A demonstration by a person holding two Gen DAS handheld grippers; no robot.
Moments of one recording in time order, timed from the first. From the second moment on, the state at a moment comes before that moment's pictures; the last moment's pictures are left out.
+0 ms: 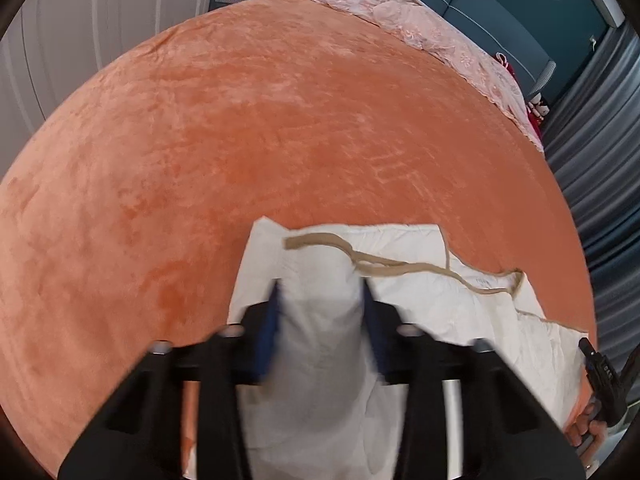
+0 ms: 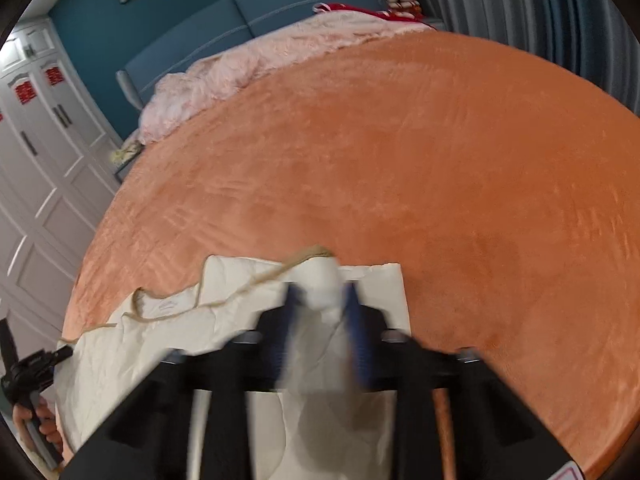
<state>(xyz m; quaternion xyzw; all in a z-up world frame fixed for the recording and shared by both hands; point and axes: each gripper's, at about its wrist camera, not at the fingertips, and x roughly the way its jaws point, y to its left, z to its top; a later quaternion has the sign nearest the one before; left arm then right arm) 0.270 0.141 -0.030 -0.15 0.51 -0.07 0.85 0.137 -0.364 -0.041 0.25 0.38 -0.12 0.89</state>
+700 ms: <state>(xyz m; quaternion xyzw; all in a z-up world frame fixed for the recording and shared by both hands) 0.303 0.113 -0.093 -0.08 0.48 0.00 0.88 0.181 -0.375 -0.113 0.27 0.39 -0.16 0.86</state>
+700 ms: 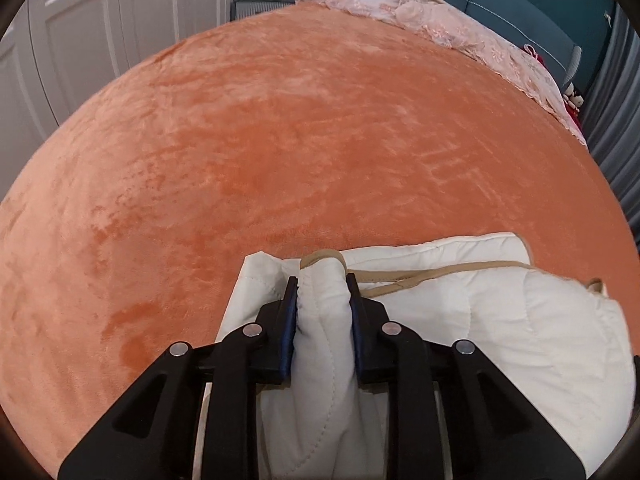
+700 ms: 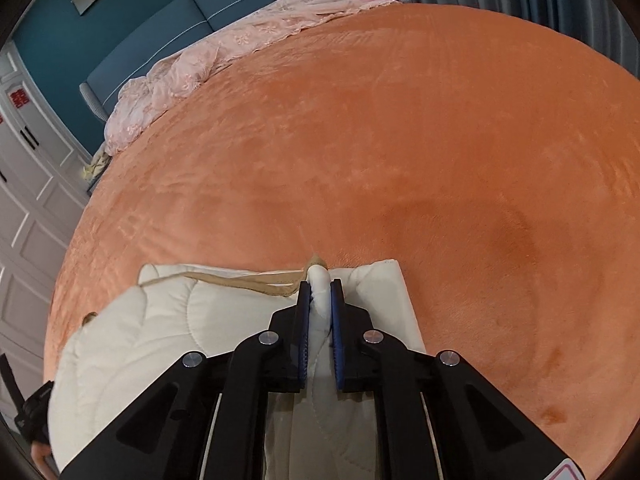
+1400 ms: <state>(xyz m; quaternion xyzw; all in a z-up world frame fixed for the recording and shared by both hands) 0.300 0.105 -0.101 -0.07 0.45 0.02 0.89 0.184 -0.368 -0.123 0.26 0.37 -0.16 0.88</state>
